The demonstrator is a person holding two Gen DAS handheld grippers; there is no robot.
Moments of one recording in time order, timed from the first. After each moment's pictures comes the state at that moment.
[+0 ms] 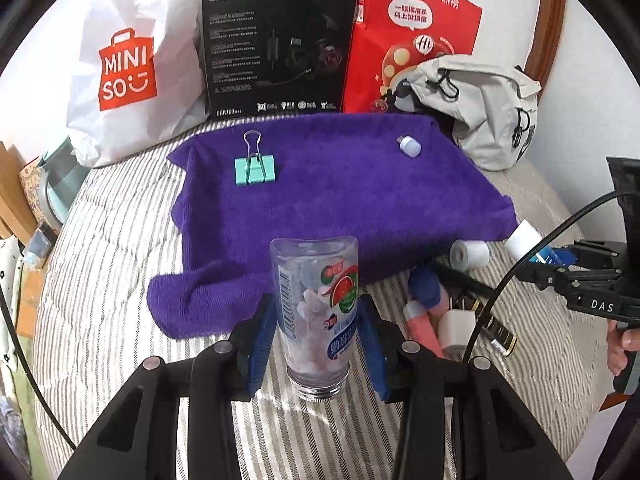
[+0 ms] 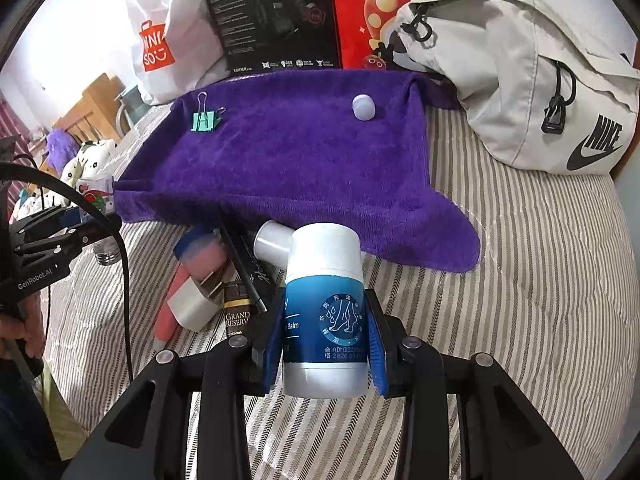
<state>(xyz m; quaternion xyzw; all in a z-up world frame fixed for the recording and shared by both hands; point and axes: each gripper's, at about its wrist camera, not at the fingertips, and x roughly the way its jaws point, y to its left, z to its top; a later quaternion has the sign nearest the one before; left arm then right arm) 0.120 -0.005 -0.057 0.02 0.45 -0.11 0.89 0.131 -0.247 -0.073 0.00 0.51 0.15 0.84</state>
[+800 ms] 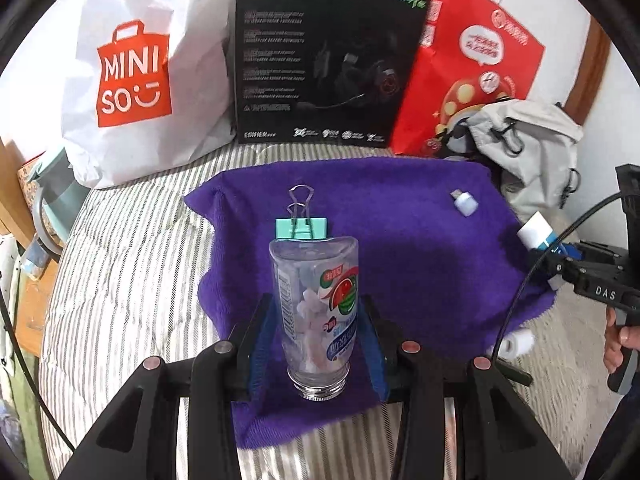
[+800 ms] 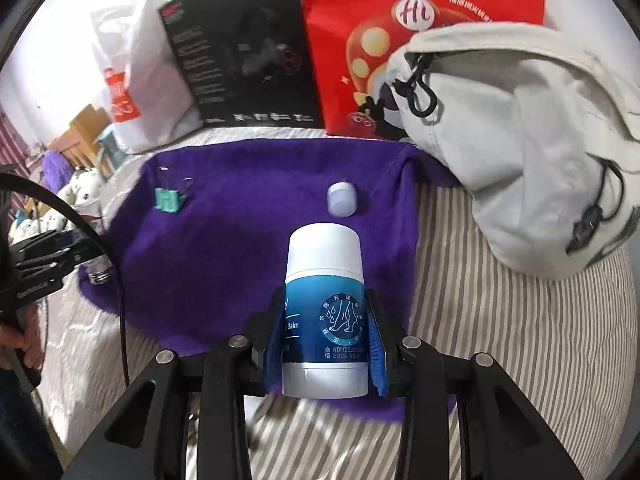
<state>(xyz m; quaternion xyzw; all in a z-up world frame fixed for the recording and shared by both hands) 0.212 0.023 -0.057 0.00 0.45 -0.08 0.89 0.236 -0.248 -0.065 0.00 0.49 0.15 0.86</state>
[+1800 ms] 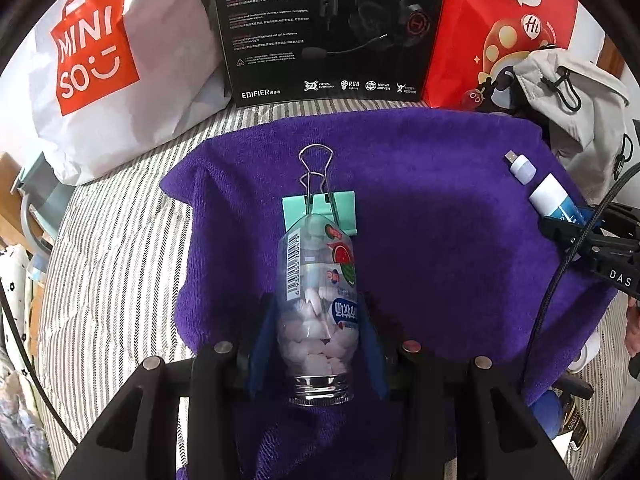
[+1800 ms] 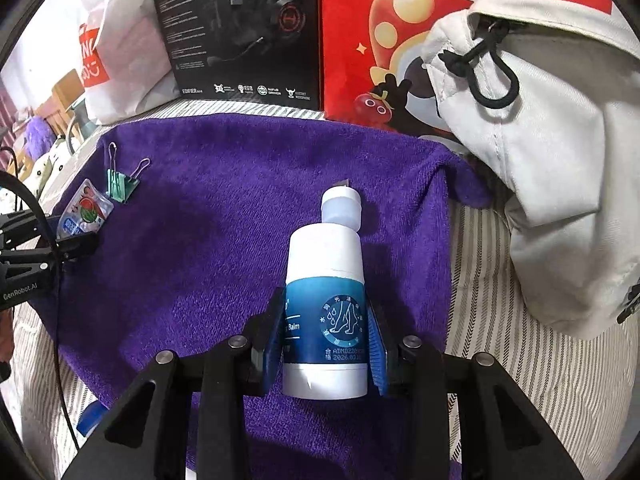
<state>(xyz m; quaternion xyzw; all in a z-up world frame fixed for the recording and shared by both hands) 0.255 0.009 -0.104 0.05 0.51 -0.05 0.86 0.280 -0.220 -0.104 -0.06 0.49 0.14 0.86</state>
